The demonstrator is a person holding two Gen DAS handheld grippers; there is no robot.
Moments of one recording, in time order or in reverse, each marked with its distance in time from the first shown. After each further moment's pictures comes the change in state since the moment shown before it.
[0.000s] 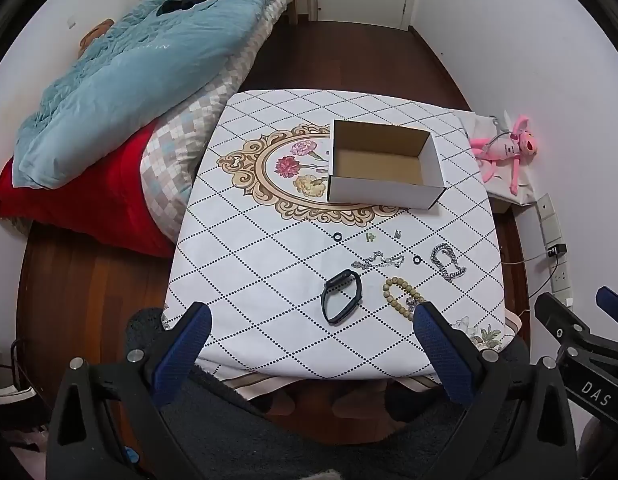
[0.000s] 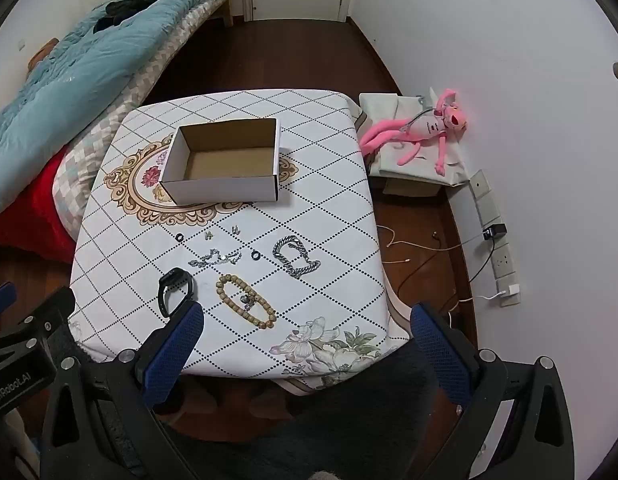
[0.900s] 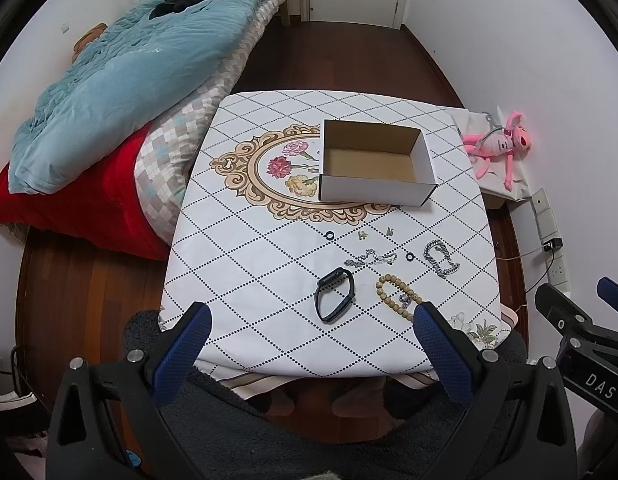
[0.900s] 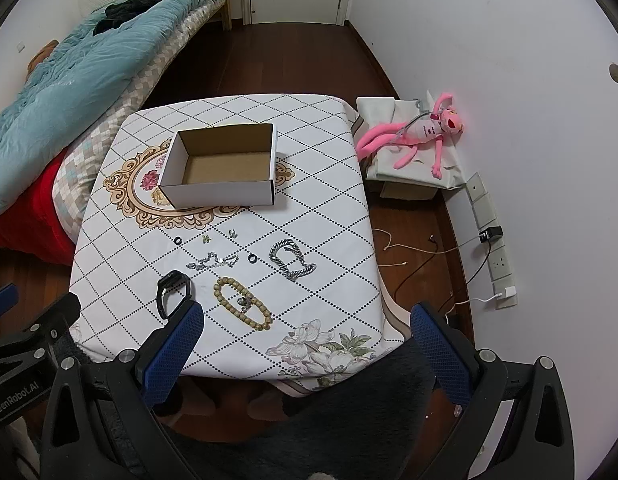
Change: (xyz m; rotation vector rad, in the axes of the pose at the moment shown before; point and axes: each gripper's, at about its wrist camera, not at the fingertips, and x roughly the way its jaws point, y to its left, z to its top) left arm -0.004 -0.005 0.003 0.011 -0.007 -0.002; right arm -0.006 -0.004 0.002 0.002 -0.007 -0.003
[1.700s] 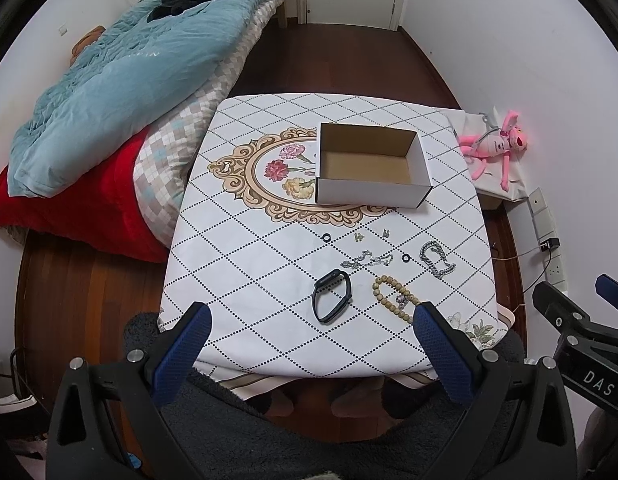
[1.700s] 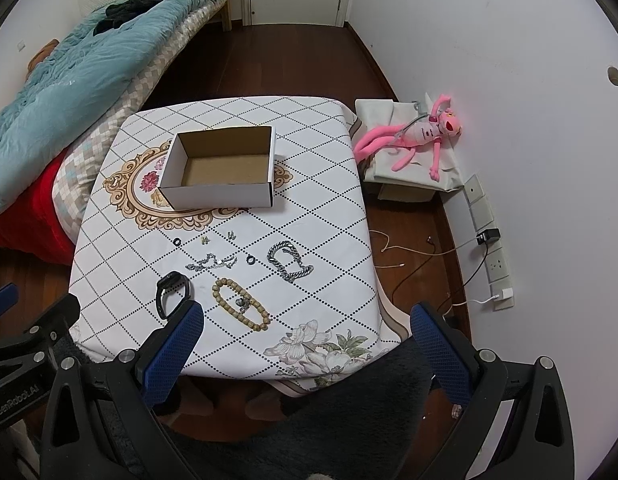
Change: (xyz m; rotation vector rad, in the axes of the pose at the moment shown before) left arm -0.004 -0.008 -0.002 0.013 -0.006 -0.005; right arm -0.005 -0.002 0.001 -0.001 -0.005 -0.003
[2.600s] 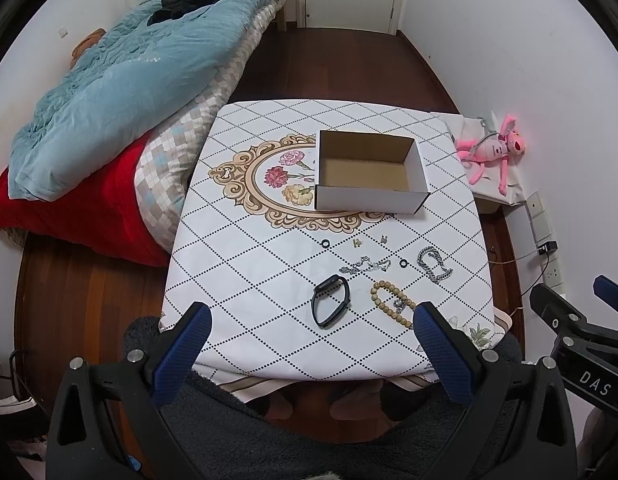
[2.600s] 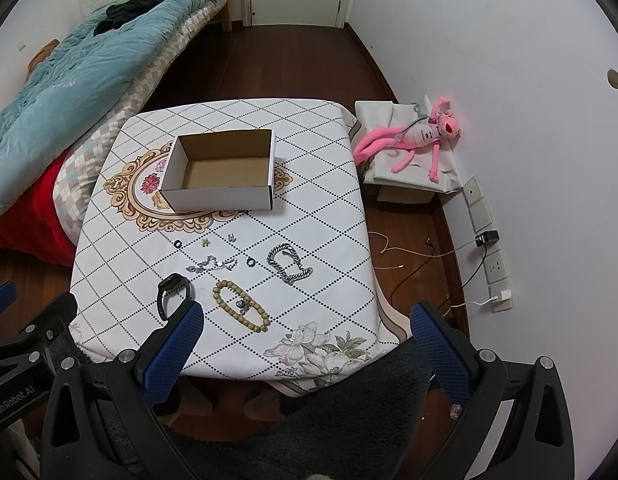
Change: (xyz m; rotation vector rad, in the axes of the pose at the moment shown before) left arm -0.009 -0.001 0.007 -0.002 -0.013 -0.004; right arm -0.006 -0.003 0.003 -0.003 -0.005 -0.004
